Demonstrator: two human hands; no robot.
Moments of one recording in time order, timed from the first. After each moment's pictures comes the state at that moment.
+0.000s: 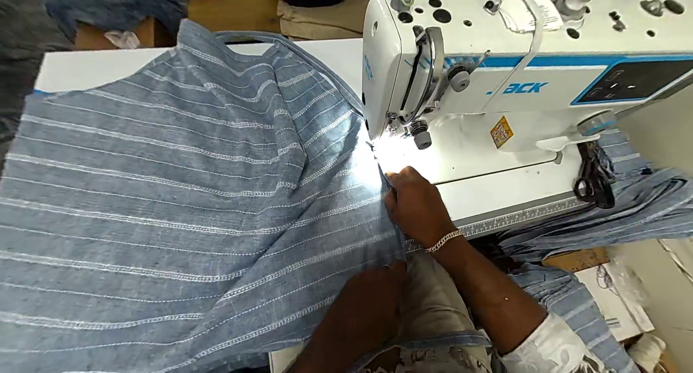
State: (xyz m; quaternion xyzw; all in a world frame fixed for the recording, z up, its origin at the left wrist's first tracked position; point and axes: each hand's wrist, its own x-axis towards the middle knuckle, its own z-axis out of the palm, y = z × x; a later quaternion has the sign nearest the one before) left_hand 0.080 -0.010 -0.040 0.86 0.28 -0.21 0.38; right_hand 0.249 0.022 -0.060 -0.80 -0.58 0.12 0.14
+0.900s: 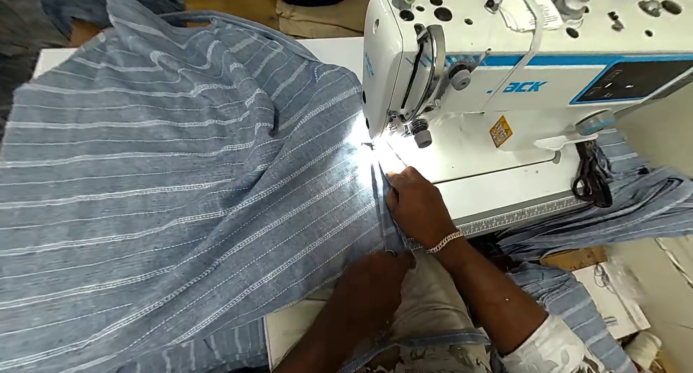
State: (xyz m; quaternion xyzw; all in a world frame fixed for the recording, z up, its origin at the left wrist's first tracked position) left_hand 0.092 0.000 -0.048 0.89 0.27 -0.18 0.31; right_hand 0.250 0.018 -0.062 -0.80 -0.58 0.11 0.14
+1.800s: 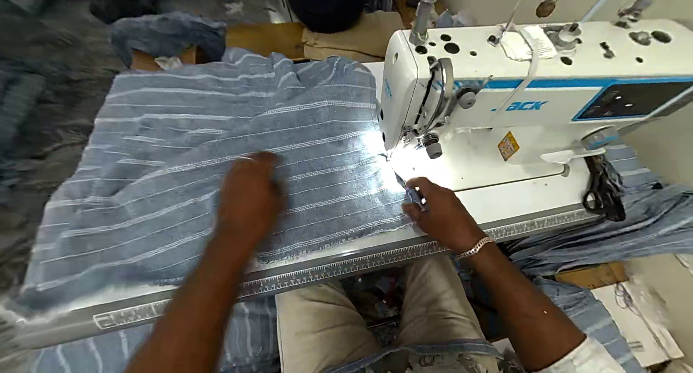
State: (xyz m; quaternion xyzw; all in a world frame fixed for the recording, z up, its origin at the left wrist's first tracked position) left_hand -0.020 0.156 -0.023 0.85 0.51 0.10 0.12; right_hand 0.270 0.005 -0.047 -0.77 -0.56 0.24 0.20
